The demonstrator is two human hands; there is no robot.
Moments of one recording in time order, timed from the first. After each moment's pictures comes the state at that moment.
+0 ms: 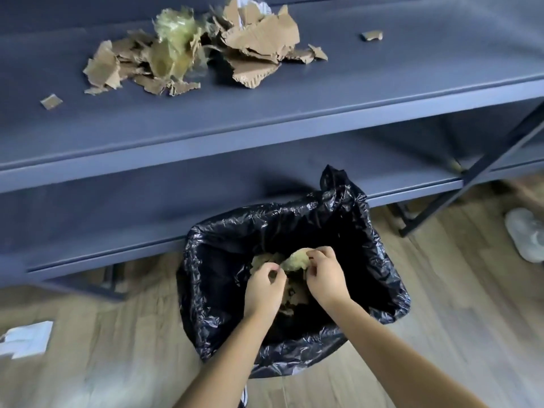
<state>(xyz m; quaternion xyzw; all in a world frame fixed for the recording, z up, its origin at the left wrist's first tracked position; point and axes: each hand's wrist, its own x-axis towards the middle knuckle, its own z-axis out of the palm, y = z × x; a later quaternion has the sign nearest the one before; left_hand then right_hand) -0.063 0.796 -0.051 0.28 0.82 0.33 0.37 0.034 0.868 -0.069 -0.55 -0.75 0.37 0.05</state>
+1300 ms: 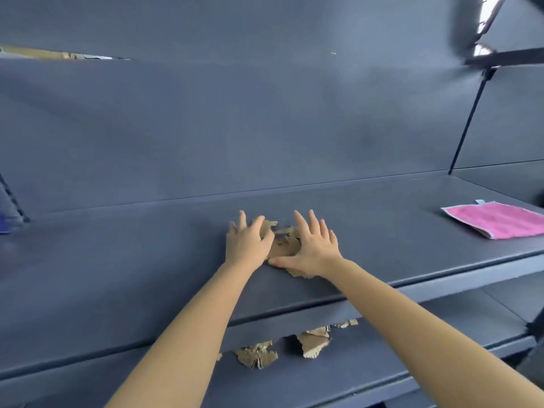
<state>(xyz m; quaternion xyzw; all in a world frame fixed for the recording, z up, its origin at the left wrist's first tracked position) -0.332 0.984 0.411 0.50 0.82 0.27 0.08 -0.205 1.035 0.412 -0.47 -0.86 0.16 0.12</state>
